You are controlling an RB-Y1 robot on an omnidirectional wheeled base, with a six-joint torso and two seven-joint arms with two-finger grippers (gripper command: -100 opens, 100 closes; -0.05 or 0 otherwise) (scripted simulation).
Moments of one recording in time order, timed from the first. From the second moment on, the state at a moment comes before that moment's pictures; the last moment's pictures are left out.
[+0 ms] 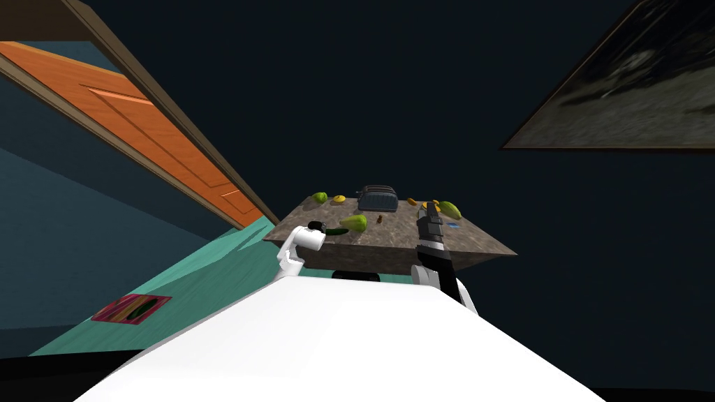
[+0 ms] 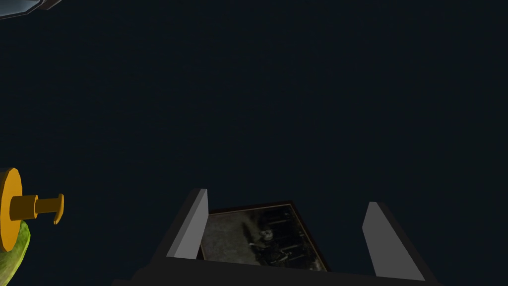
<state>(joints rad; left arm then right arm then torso) 0.08 0.19 -0.19 -2.13 -0.16 1.43 0.31 0.53 0.03 -0.06 -2.26 0.09 -0.35 0.11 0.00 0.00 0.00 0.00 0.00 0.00</state>
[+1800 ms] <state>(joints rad) -0.02 0.18 -0.21 -2.08 -0.13 1.50 0.31 0.53 0.03 -0.06 -2.26 0.09 -0.35 0.11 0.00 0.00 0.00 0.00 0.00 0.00</state>
